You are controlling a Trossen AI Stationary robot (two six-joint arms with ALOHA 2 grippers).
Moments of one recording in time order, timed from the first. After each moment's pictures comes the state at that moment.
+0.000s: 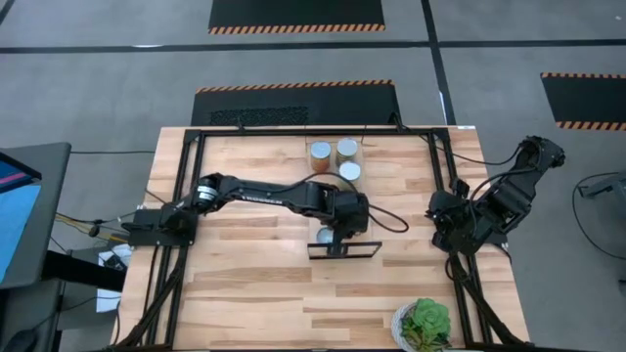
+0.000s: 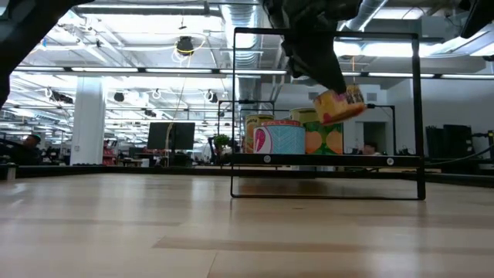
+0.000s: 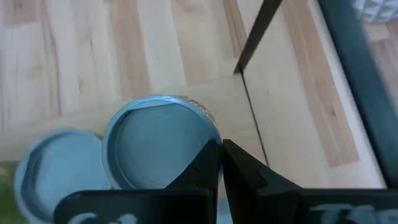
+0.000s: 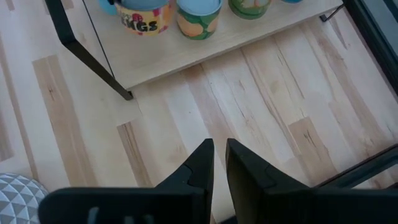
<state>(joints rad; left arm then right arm) -0.07 2.24 2.11 -0.88 0.05 0.13 0.75 0.97 1.13 -1.53 0.55 1.06</state>
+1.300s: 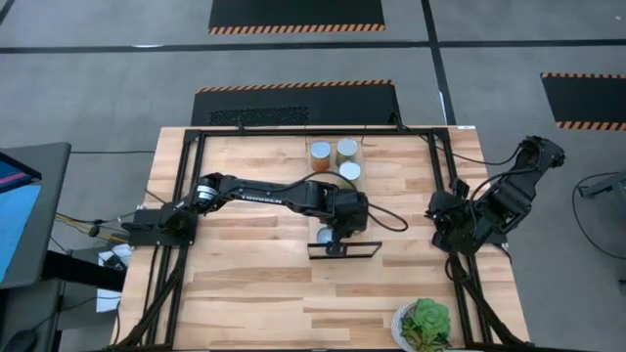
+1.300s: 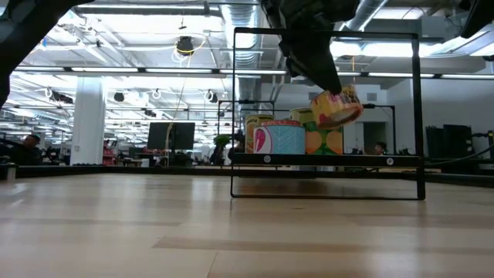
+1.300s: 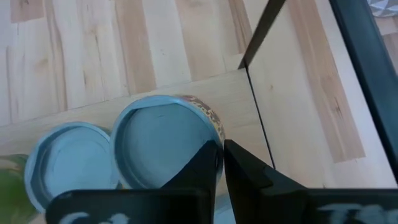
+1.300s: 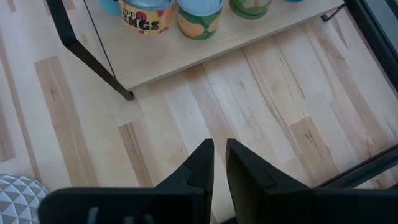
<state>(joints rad) -0.07 2.23 2.11 -0.90 0.05 0.13 0.75 0.97 1.13 -1.53 0.55 1.06</state>
